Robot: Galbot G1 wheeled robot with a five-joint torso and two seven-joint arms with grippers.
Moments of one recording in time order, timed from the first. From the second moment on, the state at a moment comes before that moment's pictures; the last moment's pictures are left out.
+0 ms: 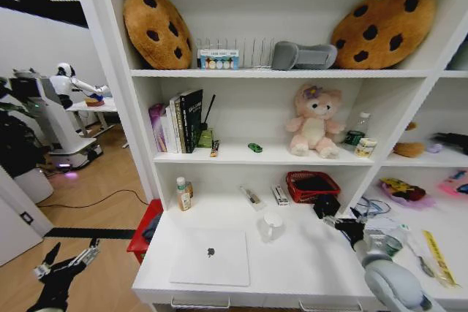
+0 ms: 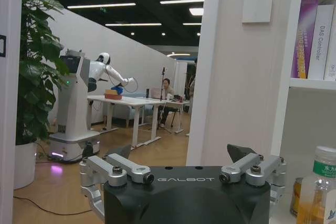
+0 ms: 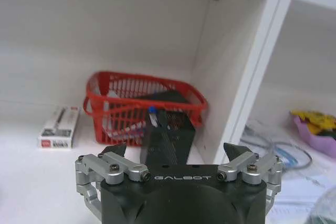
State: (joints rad) left arm 2.05 -1.24 -1.01 -2.24 -0.68 -0.17 -0.16; right arm -1.65 0.83 0.77 1.90 0.65 -0.20 0.27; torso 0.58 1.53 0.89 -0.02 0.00
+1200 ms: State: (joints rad) left arm 2.05 -1.24 -1.01 -2.24 -0.68 -0.17 -0.16; right arm -1.36 0.75 0.62 1.55 0.91 -0.49 0.26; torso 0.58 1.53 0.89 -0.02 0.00
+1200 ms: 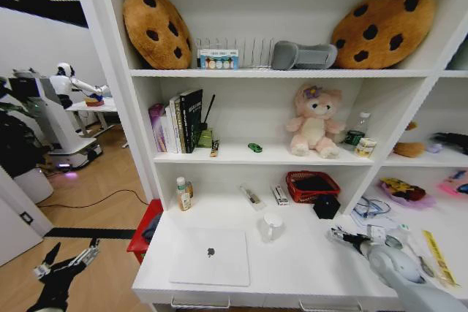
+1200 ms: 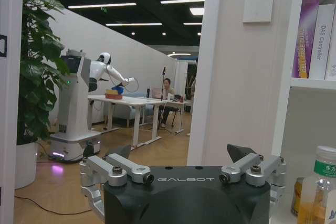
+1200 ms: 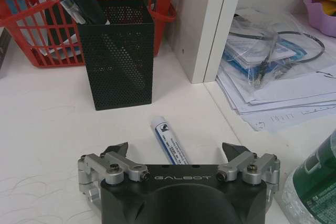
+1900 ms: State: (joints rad) left arm 2.05 -1.24 -1.01 -2.24 -0.68 -0.17 -0.16; right arm -1.34 0.74 0.58 1.54 0.90 -0.50 0.26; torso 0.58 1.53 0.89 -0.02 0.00
